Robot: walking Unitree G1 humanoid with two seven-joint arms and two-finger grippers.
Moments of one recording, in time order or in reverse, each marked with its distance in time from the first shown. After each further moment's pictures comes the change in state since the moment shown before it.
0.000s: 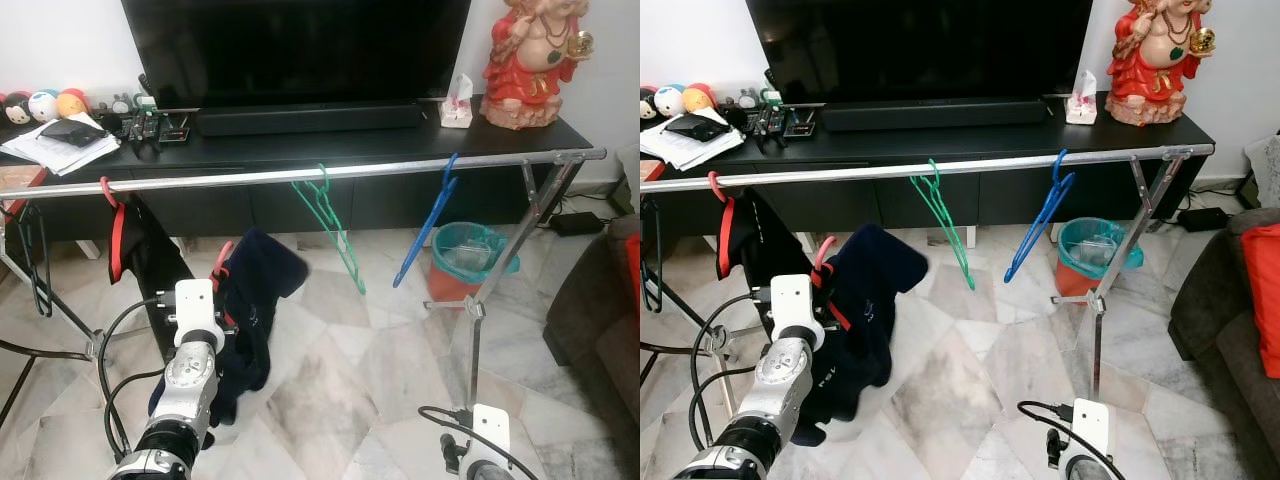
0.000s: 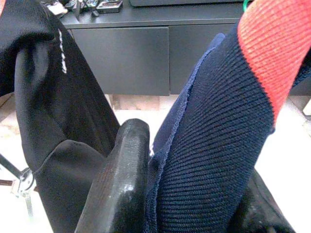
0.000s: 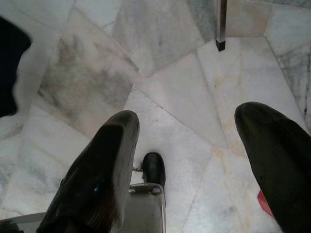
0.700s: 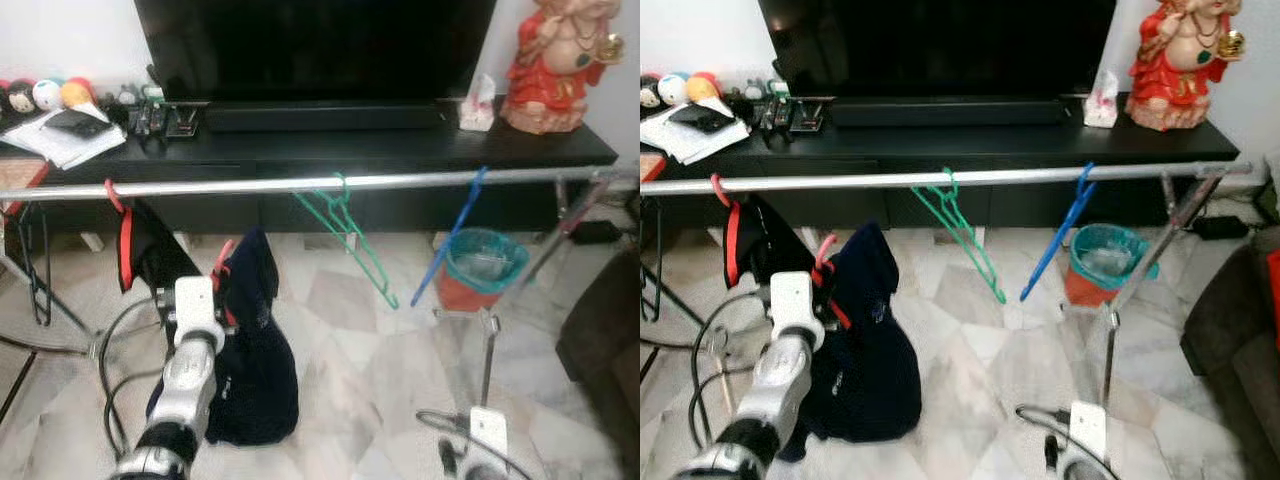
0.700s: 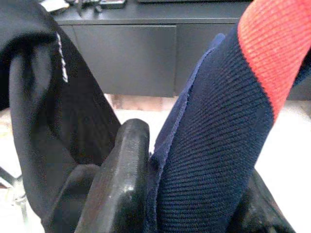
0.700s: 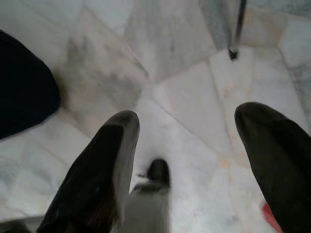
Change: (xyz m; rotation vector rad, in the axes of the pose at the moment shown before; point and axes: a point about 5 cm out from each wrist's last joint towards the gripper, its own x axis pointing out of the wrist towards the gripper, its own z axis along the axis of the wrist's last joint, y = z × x) left arm -0.001 0.006 -0.001 0.005 -0.004 -0.002; right arm -0.001 0.010 -0.007 -0.012 0.018 0.028
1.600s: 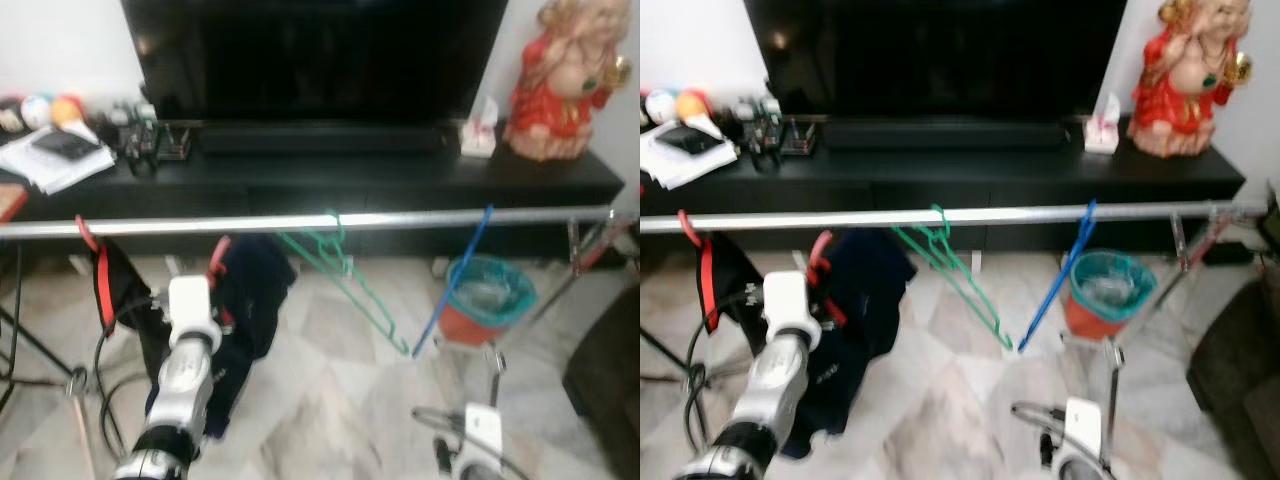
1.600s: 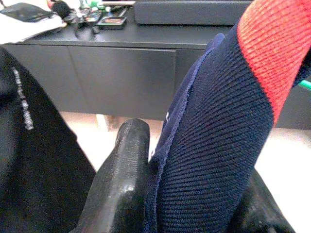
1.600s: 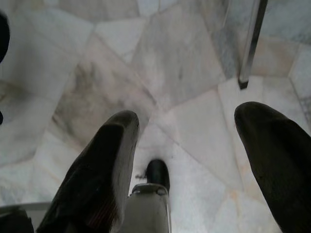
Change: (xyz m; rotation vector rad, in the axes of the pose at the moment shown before) left arm -0.003 -0.002 0.002 -0.022 -0.026 0.002; right arm 0.000 -0.005 -0.002 0.005 0.005 -0.009
